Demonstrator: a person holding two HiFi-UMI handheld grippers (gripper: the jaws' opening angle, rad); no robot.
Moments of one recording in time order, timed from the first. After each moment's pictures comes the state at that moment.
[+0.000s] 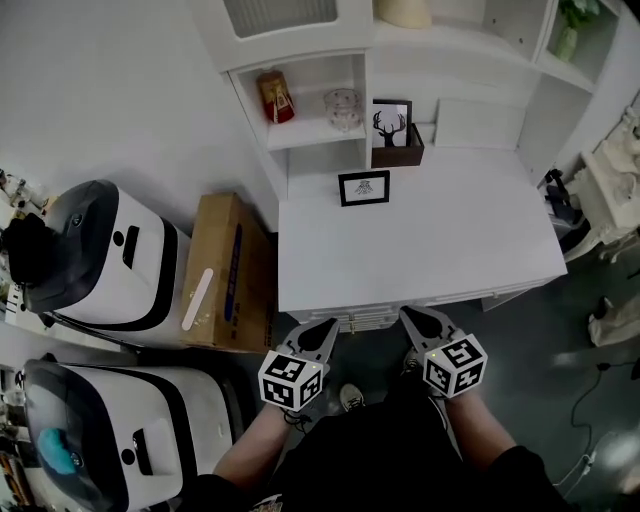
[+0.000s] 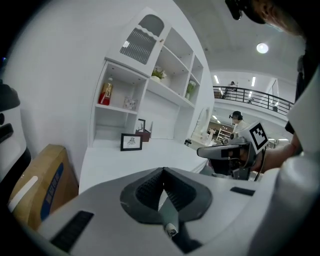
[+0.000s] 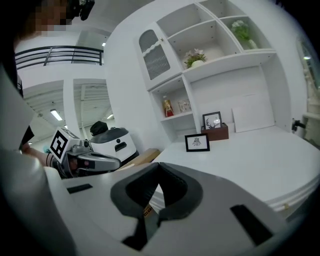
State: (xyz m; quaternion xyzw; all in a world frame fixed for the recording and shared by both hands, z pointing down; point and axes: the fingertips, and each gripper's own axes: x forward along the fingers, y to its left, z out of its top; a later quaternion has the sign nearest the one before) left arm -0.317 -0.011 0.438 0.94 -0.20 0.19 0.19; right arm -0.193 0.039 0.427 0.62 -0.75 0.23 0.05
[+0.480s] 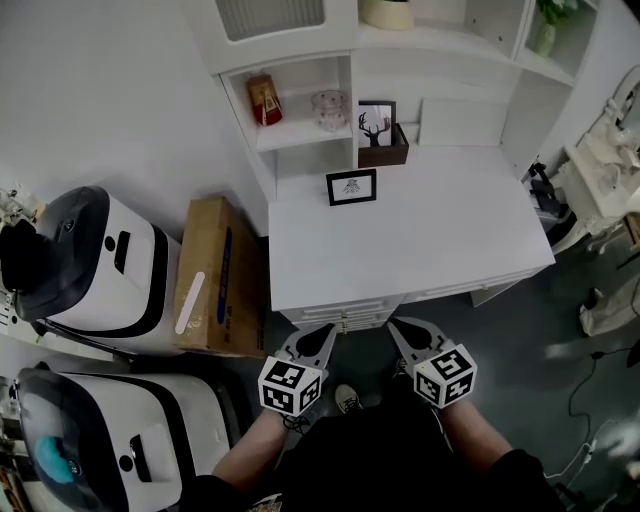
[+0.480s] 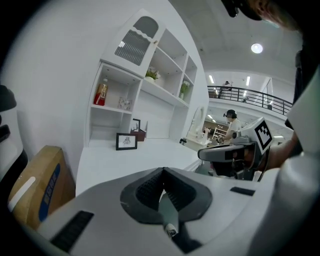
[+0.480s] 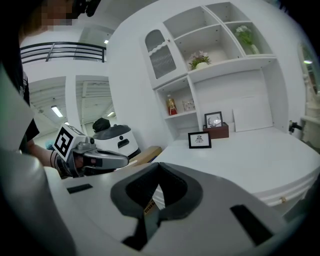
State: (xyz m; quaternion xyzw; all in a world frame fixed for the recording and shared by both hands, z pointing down) left arm -0.323 0.016 0.439 0.95 -0.17 0.19 0.17; right arm -0.224 0.072 0.426 0.62 -0.75 0.22 0.06
